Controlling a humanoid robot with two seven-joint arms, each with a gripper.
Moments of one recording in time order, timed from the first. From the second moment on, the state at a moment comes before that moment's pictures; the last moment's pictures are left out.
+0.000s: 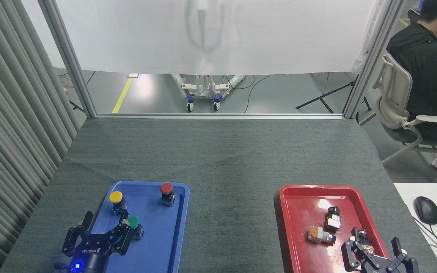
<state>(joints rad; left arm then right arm) 0.07 0.08 0.09 -1.55 -1.31 -0.13 0.13 0.22 0.02 -0.25 -1.65 1.42 0.02 -0.09</state>
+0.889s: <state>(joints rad) 0.11 0.09 0.09 -1.58 -1.31 -0.25 0.13 0.21 0.02 -0.25 -1.64 1.43 0.02 -0.09</state>
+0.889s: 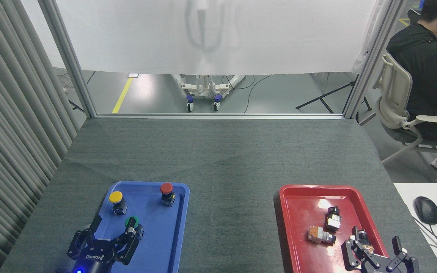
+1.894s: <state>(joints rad) 0.11 0.09 0.09 -1.57 -1.31 -0.24 0.13 0.21 0.01 -0.21 -1.64 1.43 0.00 -0.09</state>
